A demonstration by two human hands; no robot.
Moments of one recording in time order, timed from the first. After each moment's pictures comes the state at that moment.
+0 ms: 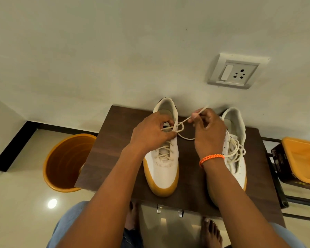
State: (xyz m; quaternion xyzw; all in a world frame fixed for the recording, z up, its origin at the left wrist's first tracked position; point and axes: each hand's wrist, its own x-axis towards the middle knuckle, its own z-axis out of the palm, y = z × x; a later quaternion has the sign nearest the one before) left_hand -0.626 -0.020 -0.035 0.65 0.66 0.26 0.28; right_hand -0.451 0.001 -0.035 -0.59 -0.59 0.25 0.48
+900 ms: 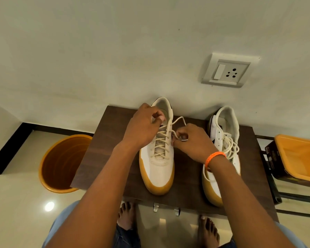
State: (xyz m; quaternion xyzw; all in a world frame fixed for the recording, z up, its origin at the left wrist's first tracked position) left_hand -0.633 -0.015 -0.031 0.62 0.67 0.32 0.26; right_hand -0.435 -0.005 -0.037 -0.53 -0.77 0.32 0.15
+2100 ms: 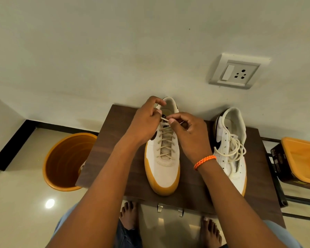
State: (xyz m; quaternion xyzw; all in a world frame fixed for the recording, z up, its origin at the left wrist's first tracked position) left_hand -0.639 -0.022 -0.008 0.55 0.62 0.40 0.38; right_hand -0.478 -0.015 -0.029 -0.49 -0.68 0.35 0.42
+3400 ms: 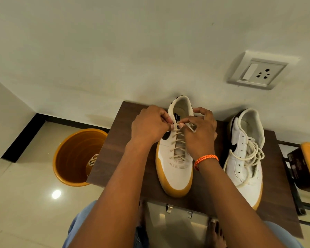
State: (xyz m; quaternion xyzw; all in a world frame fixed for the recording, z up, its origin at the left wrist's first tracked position) left_hand -0.662 -0.015 -0.032 0.55 0.74 0.27 0.28; right_hand -0.505 -0.010 -0.051 -0.63 -0.64 0.25 0.36
